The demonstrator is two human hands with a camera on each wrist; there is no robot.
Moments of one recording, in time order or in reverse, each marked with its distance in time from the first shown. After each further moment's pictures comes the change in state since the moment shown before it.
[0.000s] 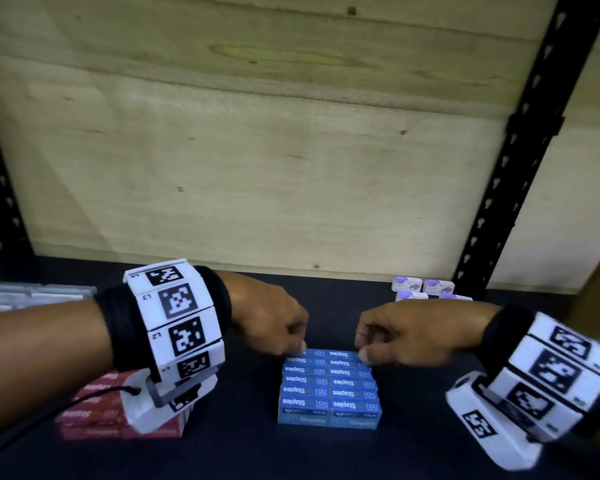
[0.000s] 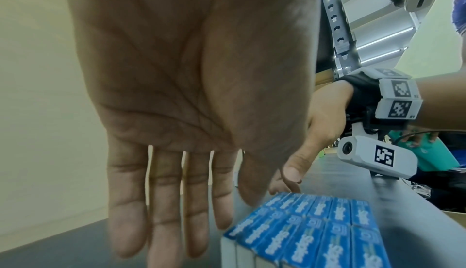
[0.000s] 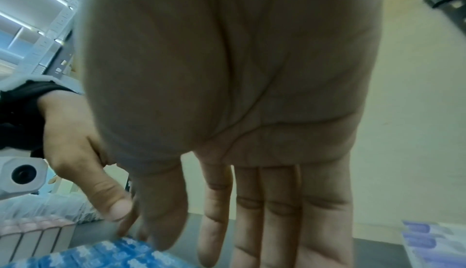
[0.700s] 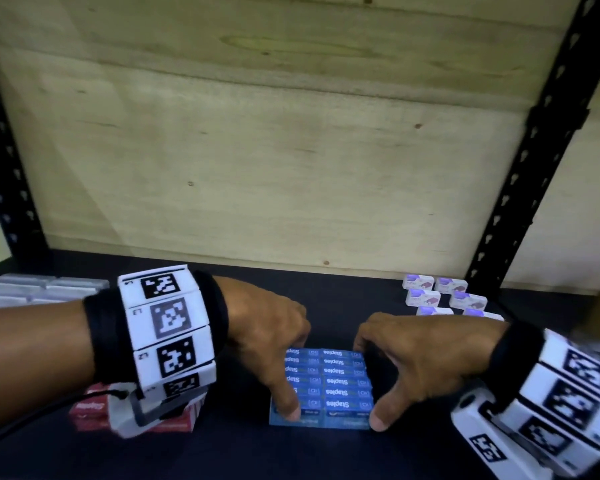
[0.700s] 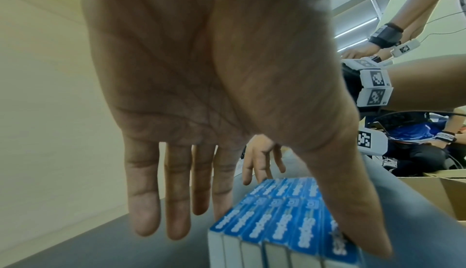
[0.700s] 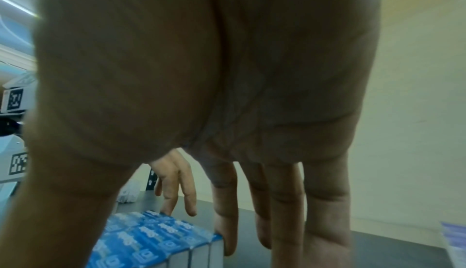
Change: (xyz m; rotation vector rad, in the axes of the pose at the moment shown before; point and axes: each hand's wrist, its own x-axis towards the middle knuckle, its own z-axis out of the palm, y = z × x) left_hand -0.016 0.003 0.008 0.117 -0.052 0.022; right_hand -0.012 -0.025 0.006 -0.185 -0.074 -0.002
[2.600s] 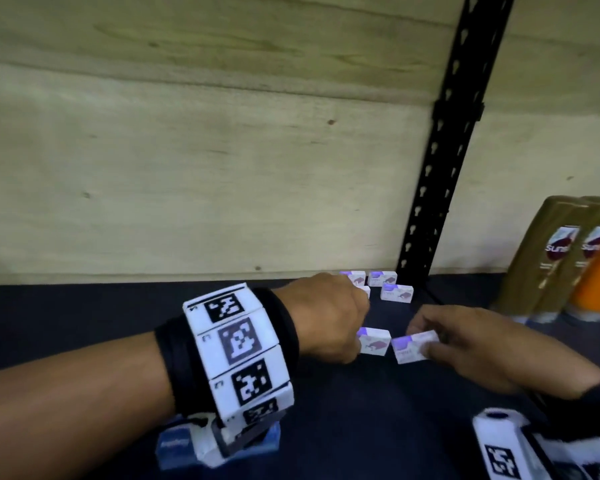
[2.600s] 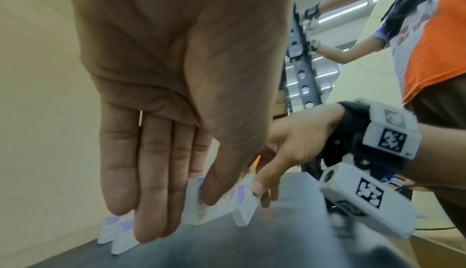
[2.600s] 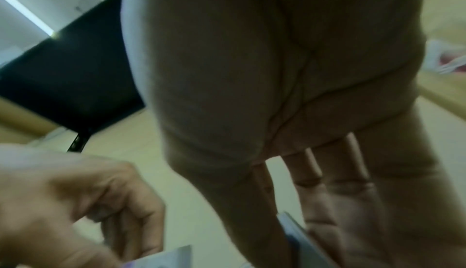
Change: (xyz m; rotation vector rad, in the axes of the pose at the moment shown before) left_hand 0.075 0.105 -0.056 0.046 0.486 0.131; right_hand -0.048 0.147 0.059 0.320 0.482 0.221
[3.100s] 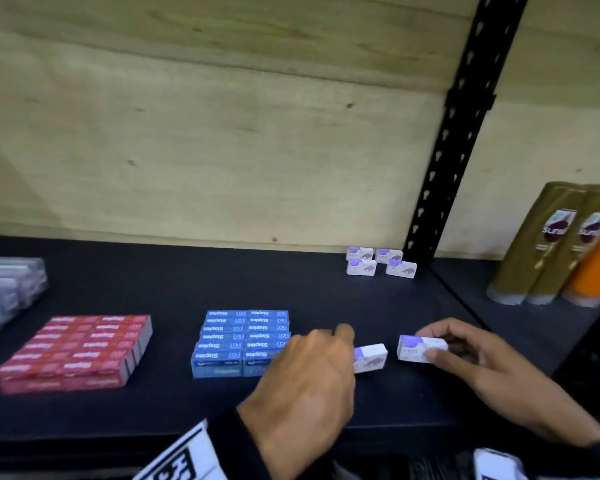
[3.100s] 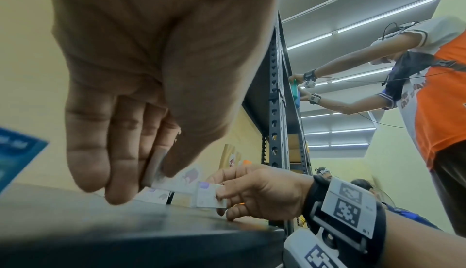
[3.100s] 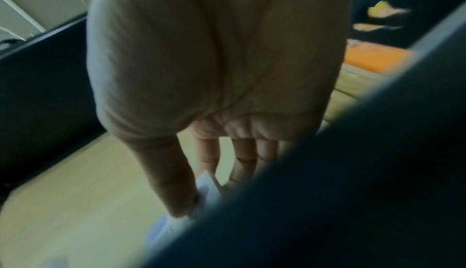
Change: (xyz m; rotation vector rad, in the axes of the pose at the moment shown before) left_hand -0.090 0.062 0.077 -0.356 0.281 -0.294; right_hand -0.057 0.018 0.065 0.728 0.155 -0.148
